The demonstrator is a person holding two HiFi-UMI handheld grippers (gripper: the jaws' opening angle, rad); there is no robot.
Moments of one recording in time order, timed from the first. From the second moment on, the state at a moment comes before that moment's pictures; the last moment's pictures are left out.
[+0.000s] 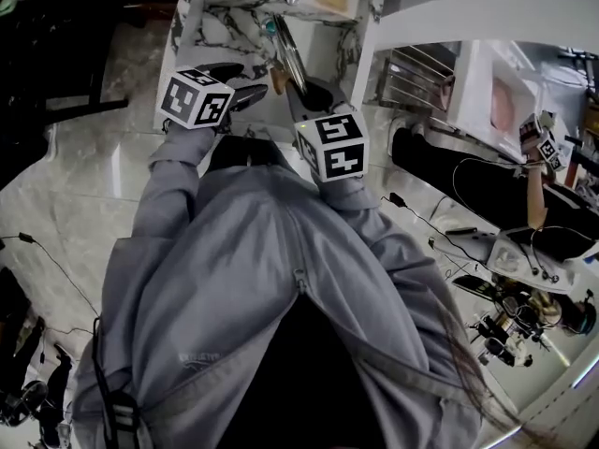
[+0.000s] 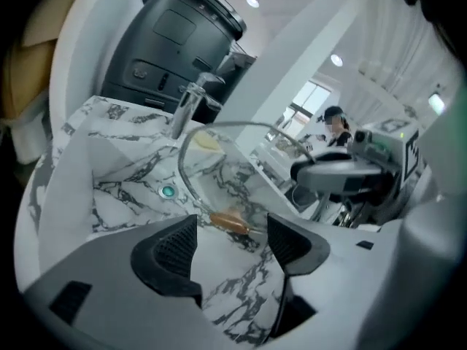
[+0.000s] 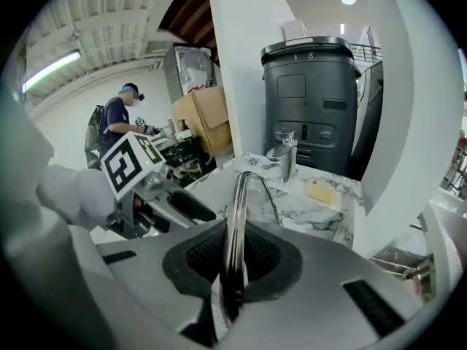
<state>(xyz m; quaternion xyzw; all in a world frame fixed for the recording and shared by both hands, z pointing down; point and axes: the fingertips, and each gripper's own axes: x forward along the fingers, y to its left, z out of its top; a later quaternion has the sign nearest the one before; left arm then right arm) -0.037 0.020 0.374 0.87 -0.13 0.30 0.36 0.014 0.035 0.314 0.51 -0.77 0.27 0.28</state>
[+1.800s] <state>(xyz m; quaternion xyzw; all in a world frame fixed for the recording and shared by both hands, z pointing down) -0.012 -0.010 0.462 0.73 0.06 0.64 -0.24 0.090 -0.043 0.397 0.48 -0.70 0.53 0.03</state>
